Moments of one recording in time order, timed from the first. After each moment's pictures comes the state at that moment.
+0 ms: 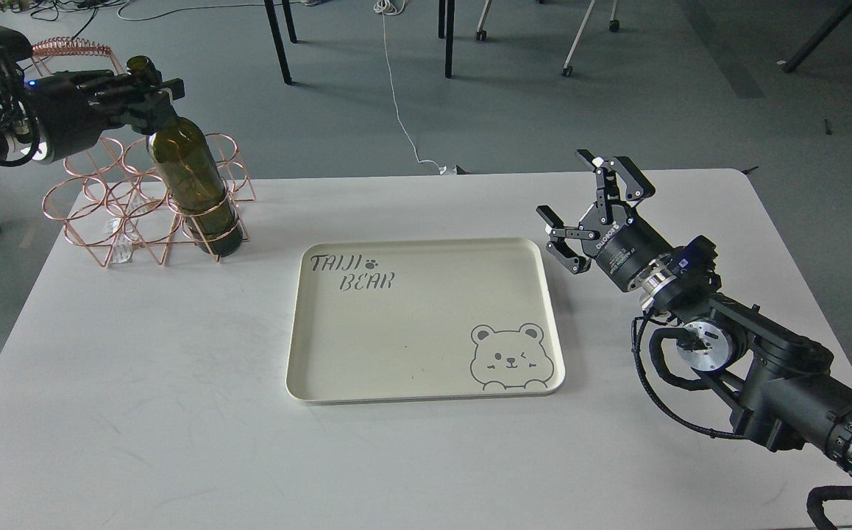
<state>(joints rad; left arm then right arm) -1.00 0.75 -0.56 -0.82 1.81 -0.17 -0.49 0.68 -0.25 0.52 0.70 -0.19 0.49 0.49</state>
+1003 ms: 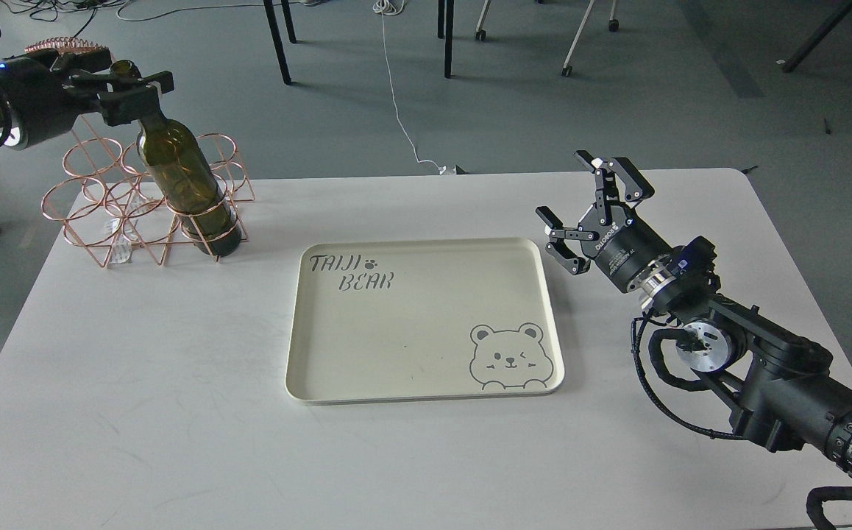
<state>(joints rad) -1.05 0.80 -0.57 -0.82 1.80 -0.17 -0.49 0.68 -0.25 0.52 0.70 -0.20 0.49 0.49</state>
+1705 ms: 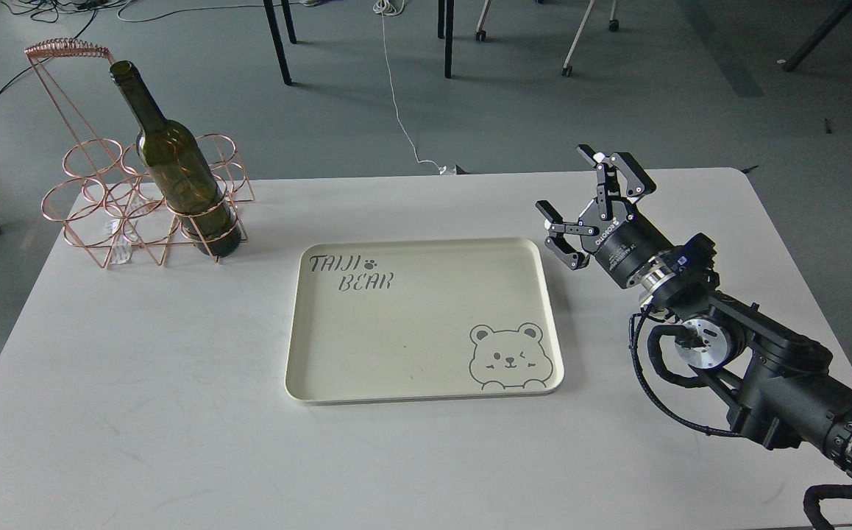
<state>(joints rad) -1.22 0.87 -0.58 -1.16 0.76 -0.16 -0.49 0.68 -0.24 0.56 0.71 -0.19 0.49 0.49</state>
